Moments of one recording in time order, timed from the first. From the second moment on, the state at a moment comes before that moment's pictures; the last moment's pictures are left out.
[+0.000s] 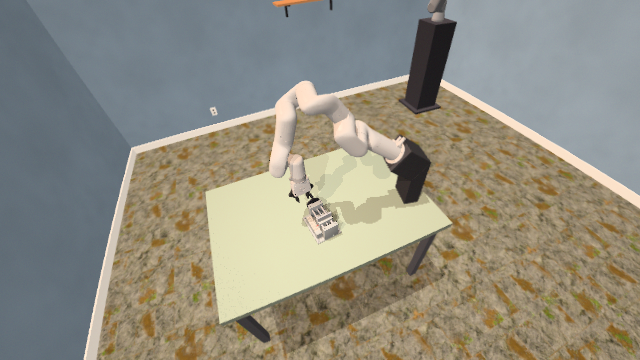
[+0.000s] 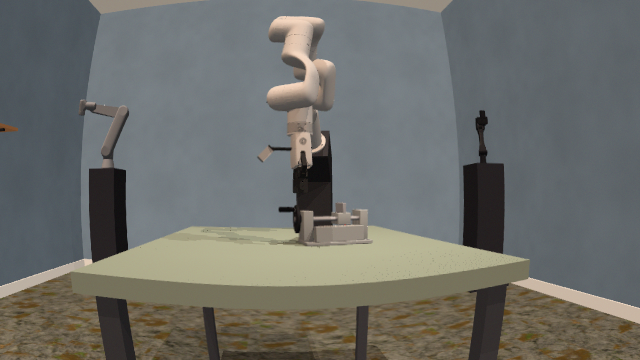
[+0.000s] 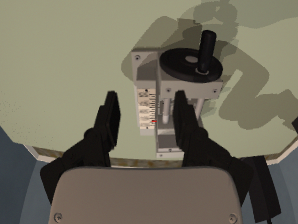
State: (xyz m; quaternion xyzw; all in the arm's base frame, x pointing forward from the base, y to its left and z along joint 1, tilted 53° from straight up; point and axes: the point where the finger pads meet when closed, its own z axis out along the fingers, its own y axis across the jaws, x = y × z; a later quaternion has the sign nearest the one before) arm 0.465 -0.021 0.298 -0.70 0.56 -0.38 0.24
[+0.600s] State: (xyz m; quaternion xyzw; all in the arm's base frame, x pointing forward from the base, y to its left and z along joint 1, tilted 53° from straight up) arm 0.464 -0.021 0.298 -0.70 0.56 -0.38 0.24
